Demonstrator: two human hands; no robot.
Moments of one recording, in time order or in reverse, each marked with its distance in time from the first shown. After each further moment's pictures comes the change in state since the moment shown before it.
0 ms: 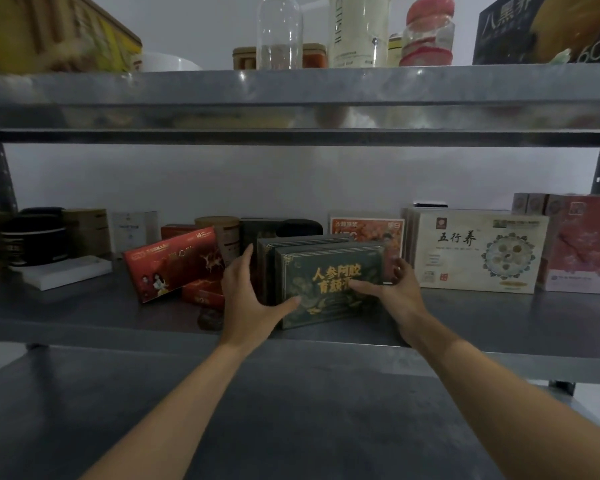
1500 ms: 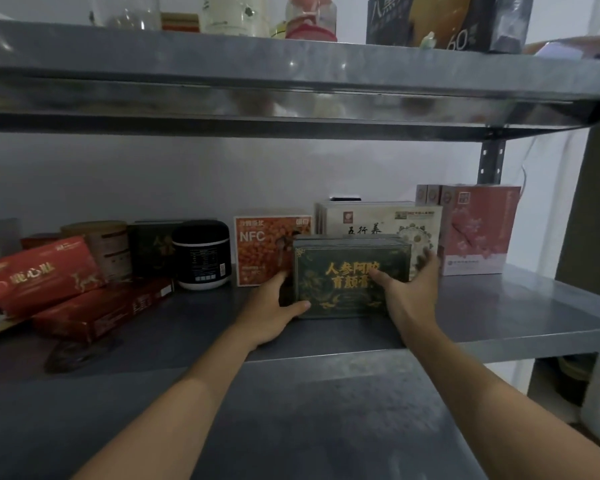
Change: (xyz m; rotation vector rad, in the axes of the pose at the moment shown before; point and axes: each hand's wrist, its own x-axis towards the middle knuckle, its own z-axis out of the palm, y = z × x) left_hand 0.022 0.056 0.157 -0.022 -0.568 0.019; right_hand 0.010 0.007 -0.137 -0.154 0.535 -0.195
